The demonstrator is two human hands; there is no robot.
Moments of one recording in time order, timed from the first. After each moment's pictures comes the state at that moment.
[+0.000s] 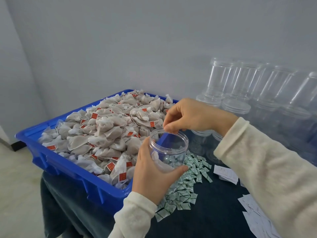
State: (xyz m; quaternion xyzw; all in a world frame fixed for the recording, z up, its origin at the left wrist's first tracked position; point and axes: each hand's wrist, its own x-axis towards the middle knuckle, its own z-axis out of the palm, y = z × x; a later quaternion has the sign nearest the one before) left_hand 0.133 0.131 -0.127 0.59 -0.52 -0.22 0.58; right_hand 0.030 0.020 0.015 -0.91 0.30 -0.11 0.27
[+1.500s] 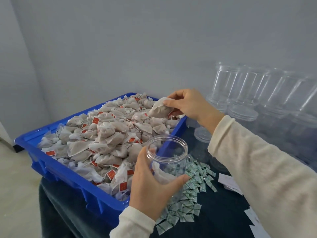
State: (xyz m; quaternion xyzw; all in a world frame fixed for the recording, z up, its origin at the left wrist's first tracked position) left_hand 0.140 0.130 -0.131 0.57 -0.51 -0.23 0.60; right_hand 0.059 -0.033 0.008 -0.78 0.39 -0.35 0.34
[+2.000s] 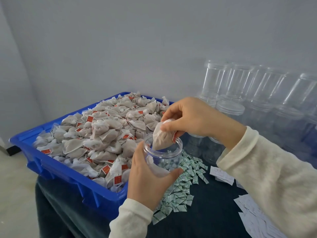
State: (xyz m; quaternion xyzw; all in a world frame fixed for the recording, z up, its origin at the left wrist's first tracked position) left_hand 0.128 0.135 -0.128 0.61 -0.51 -0.22 0.57; right_hand 0.019 0.043 0.019 -0.87 0.35 -0.21 0.27
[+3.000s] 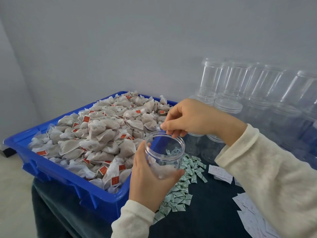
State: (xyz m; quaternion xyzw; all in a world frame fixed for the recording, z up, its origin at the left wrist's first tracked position) left_hand 0.121 0.130 -0.132 0.59 -0.50 -0.22 0.59; right_hand 0.014 0.039 0.019 -0.86 0.38 -0.16 0.29
